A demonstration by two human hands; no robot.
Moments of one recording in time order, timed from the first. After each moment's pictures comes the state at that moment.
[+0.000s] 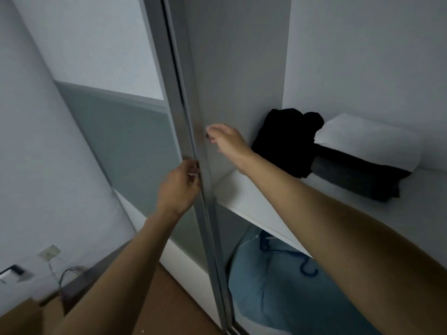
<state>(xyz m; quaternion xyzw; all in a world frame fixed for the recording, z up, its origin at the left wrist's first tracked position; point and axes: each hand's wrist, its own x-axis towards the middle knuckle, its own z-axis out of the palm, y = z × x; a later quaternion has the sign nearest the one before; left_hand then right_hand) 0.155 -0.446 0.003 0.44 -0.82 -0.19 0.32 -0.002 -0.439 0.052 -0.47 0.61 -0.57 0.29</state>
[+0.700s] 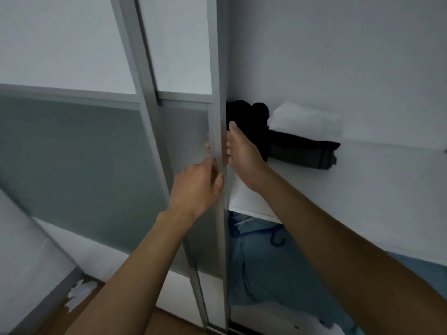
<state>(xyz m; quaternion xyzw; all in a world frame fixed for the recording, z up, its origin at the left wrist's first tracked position) 0.134 -0.440 0.003 0.21 -0.94 -0.10 0.26 0.011 -0.372 0.030 -0.34 0.56 -0.70 0.29</state>
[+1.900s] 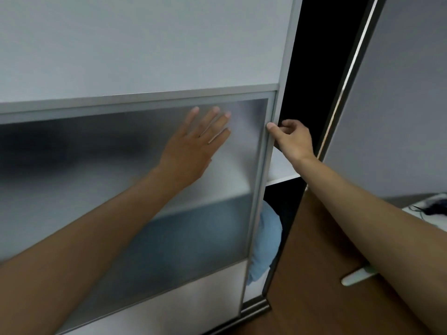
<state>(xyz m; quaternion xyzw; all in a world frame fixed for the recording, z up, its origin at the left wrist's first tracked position) -0.050 -0.101 0.034 -0.26 -0.84 0.27 0.39 -0.085 0.162 0.031 0.05 0.81 -0.54 -0.23</state>
